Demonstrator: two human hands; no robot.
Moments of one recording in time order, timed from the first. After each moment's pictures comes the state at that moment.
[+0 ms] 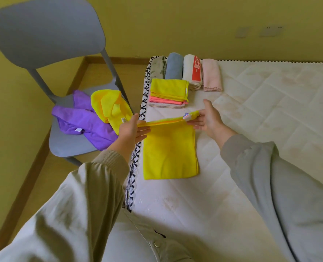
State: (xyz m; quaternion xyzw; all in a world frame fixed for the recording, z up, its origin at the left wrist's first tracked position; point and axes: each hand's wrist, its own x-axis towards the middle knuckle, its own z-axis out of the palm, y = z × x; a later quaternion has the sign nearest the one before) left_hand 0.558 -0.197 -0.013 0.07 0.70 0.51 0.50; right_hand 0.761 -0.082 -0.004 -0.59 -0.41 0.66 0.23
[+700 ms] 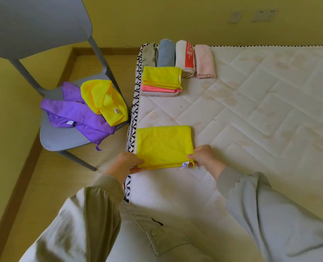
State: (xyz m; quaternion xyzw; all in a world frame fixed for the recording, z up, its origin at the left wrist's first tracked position) left_hand 0.581 -0.274 -0.082 0.03 0.77 0.26 0.59; right_hand 0.815 -0.183 -0.108 -0.68 -0.50 0.53 0.05
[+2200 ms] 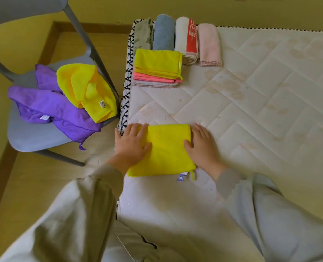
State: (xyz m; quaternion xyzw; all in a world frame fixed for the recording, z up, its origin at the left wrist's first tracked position) left_hand 0.580 -0.216 -0.130 0.64 0.75 -0.06 0.16; right_hand 0.811 -0.150 -0.147 -0.57 -0.79 0.20 0.05
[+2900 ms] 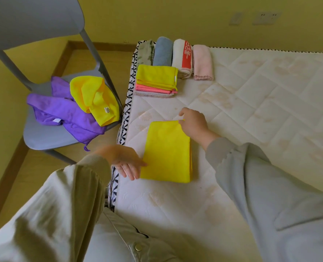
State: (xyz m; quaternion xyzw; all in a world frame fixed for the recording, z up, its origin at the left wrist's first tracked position) left_hand 0.580 -0.230 -0.064 0.37 0.64 -0.14 0.66; right_hand 0.782 -0.099 -0.049 -0.56 -0.79 0.25 0.03
